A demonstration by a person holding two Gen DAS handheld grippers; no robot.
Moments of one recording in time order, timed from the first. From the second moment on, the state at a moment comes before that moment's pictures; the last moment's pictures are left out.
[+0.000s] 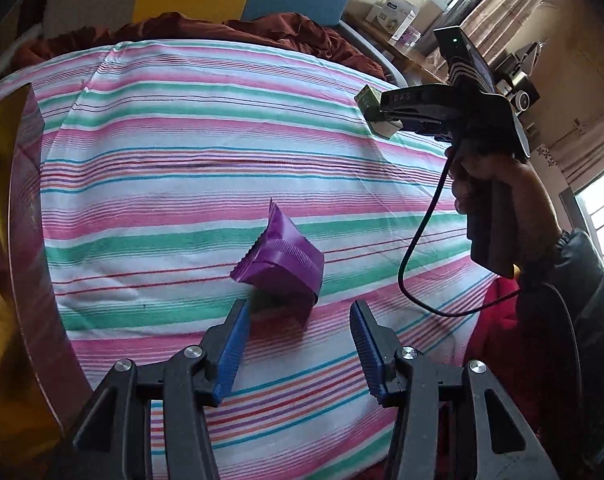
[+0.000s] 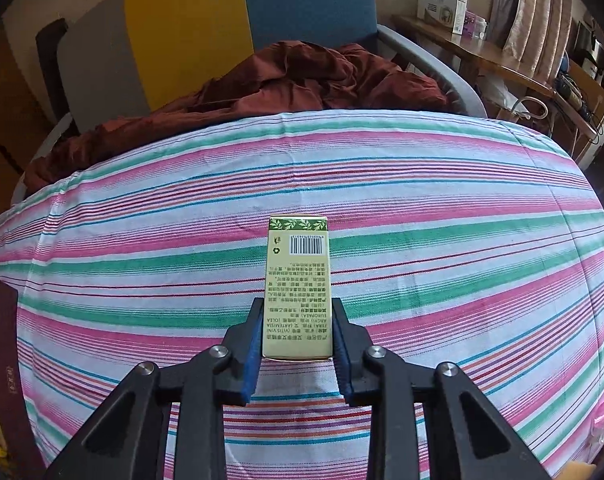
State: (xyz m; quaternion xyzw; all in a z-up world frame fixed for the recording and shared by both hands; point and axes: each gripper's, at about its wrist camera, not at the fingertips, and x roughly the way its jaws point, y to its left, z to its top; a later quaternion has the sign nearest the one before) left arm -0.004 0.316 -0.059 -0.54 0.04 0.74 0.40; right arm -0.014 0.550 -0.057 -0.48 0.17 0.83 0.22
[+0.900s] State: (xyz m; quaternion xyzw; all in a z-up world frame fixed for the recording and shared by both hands) left arm 0.008 0.347 -0.082 -0.43 0.16 0.79 0.40; right arm -0.038 0.474 -0.075 -0.54 0.07 0.83 0.10
